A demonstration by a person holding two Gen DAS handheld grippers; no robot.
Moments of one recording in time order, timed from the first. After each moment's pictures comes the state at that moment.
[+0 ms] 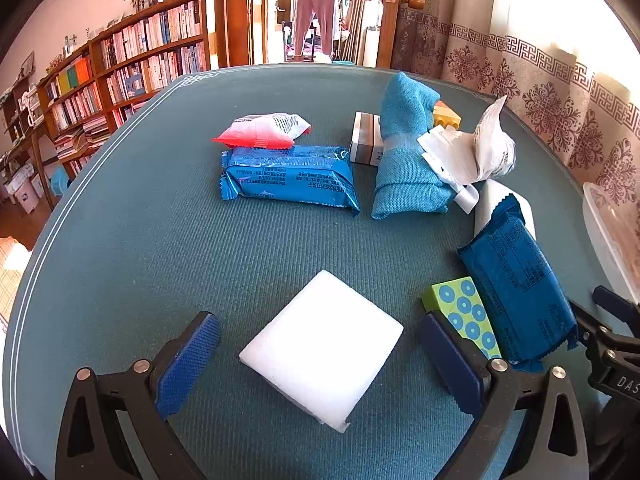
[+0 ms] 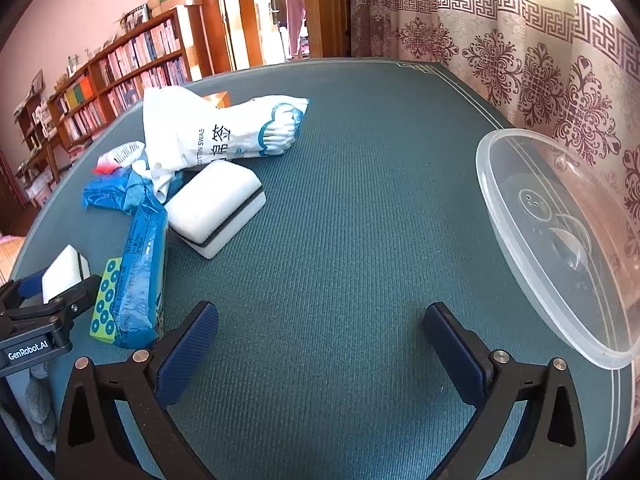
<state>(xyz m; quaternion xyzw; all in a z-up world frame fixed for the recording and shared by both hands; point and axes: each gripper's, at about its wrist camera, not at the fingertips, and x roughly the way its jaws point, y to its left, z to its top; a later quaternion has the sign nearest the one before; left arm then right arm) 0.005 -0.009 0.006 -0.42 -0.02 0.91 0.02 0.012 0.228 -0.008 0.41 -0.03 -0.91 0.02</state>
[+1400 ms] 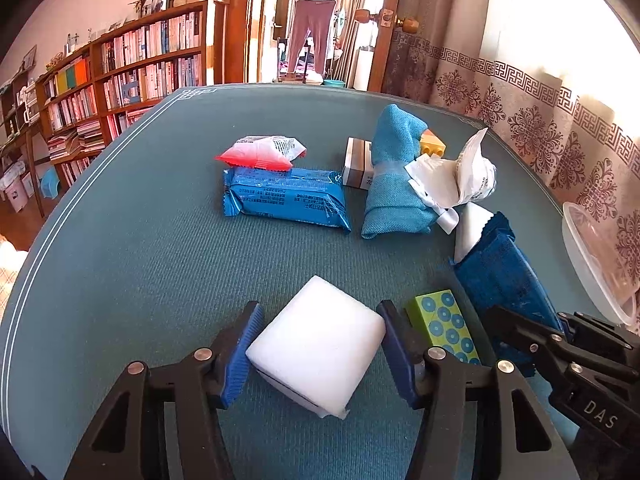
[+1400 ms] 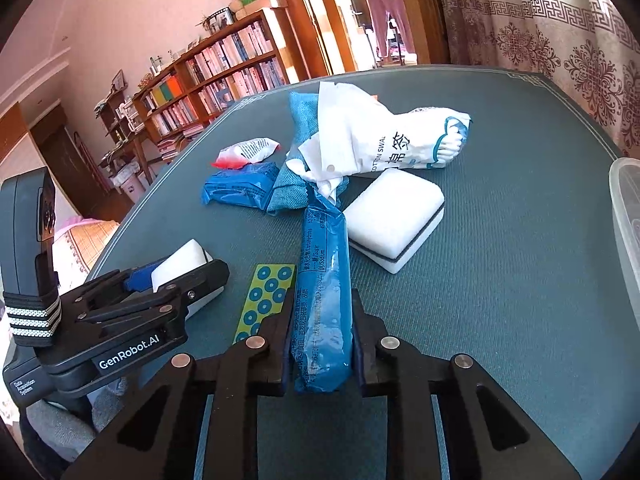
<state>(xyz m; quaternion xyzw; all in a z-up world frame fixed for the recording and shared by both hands) 0.013 -0.007 0.015 -0.39 -0.04 0.92 0.04 0.015 0.166 0.007 0.39 -0.06 -0.90 0.19</state>
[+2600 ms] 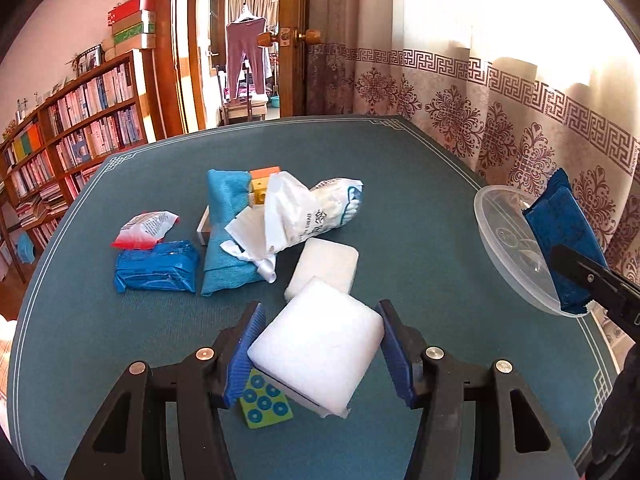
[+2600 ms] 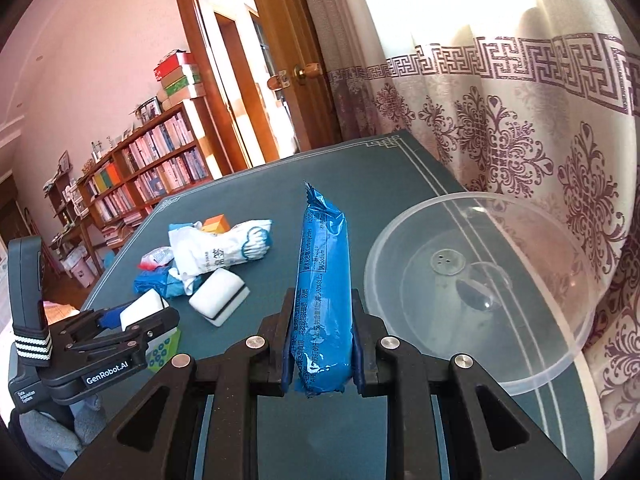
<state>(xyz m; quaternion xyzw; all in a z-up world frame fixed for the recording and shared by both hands) 0.016 0.110 0.059 -0.36 0.04 0.92 0.12 0.068 0.327 0.070 0.29 -0.11 -0.95 0.05</state>
